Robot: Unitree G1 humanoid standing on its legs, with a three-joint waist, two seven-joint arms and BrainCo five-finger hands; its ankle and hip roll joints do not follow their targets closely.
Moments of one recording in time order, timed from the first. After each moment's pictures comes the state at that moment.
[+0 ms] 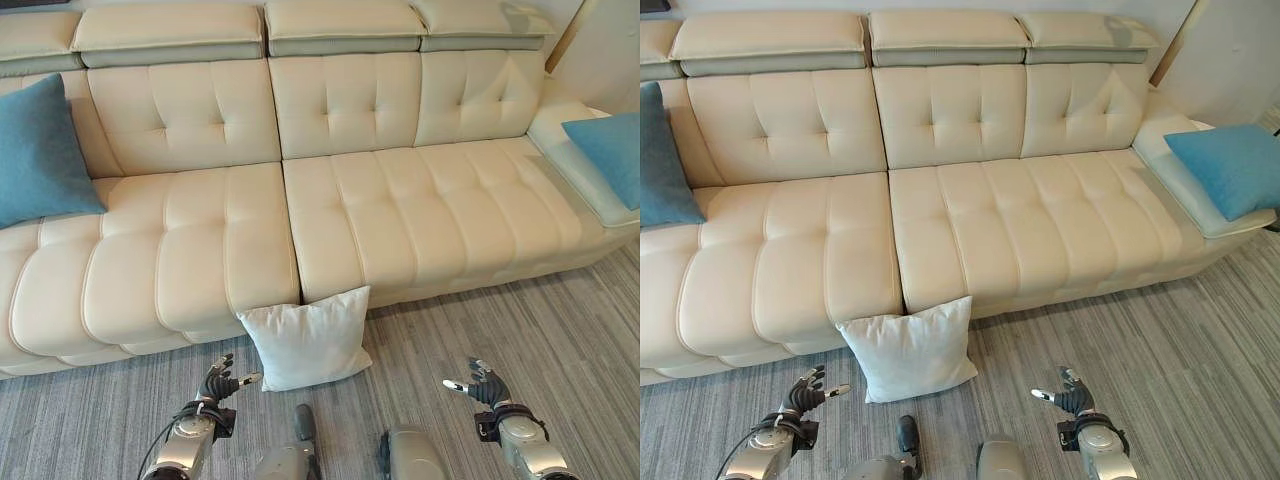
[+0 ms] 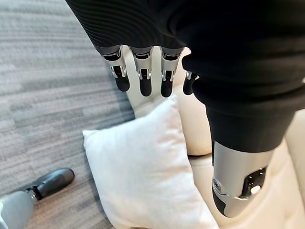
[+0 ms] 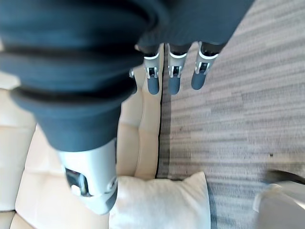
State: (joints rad) left arm -0.01 0.37 -0.15 0.79 -0.21 -0.05 0.09; right arm 0.01 -0.36 0.17 0.70 0.17 -0.01 -0.10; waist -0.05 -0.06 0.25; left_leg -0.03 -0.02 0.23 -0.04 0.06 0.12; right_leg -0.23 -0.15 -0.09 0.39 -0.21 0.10
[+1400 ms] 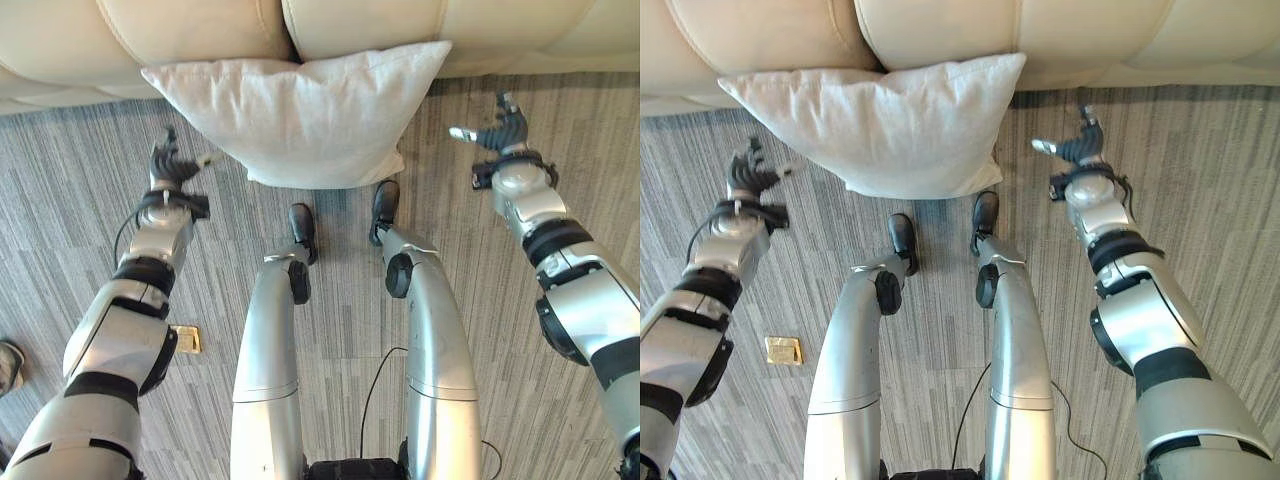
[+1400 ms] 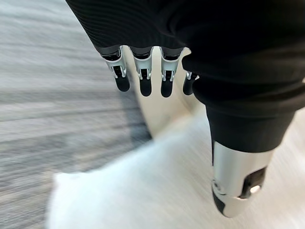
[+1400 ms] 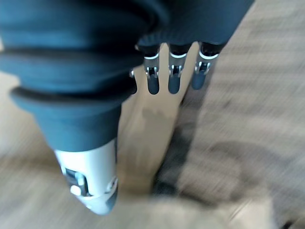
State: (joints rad) left arm -1.13 0.63 -0.46 1.07 -0.53 -0.15 0.28; right arm -1.32 -0.45 0.54 1.11 0.46 -0.04 -0.35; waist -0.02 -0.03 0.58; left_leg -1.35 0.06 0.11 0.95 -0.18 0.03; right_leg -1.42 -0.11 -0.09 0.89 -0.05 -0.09
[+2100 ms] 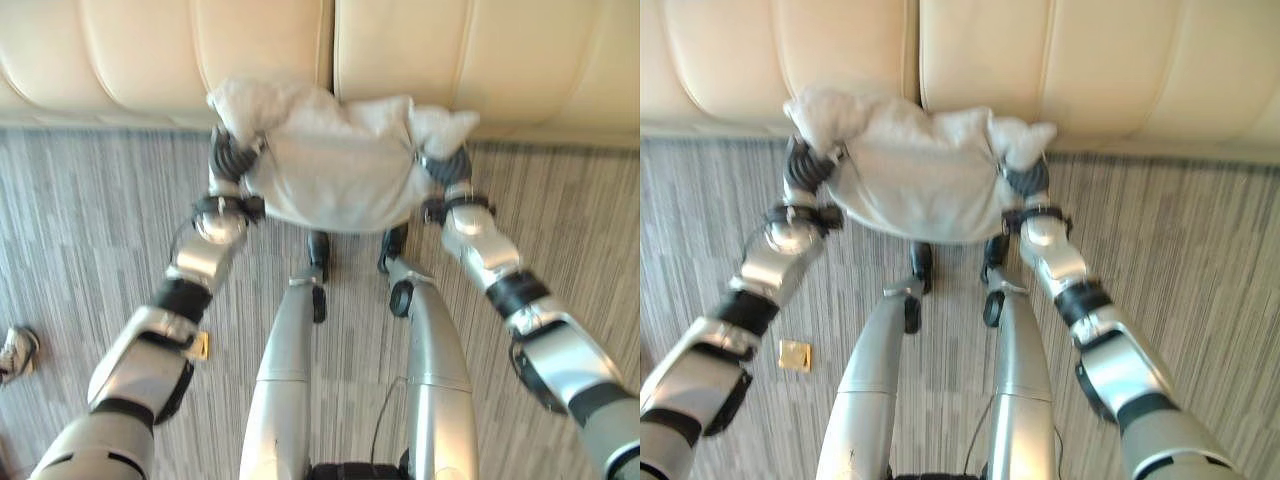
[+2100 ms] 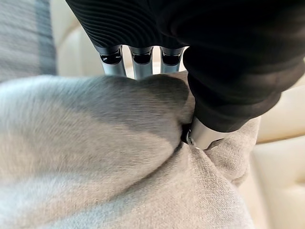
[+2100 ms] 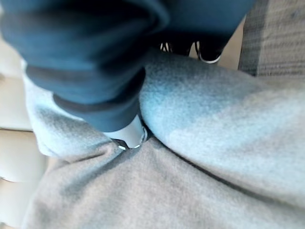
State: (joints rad) left arm -0.67 0.51 -0.34 0.42 -0.39 -0.17 0.39; right arm -0.73 -0.41 0.38 0.52 0.45 -0.12 -0.38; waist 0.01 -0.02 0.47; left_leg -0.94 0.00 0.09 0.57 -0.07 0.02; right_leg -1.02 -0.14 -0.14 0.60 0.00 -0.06
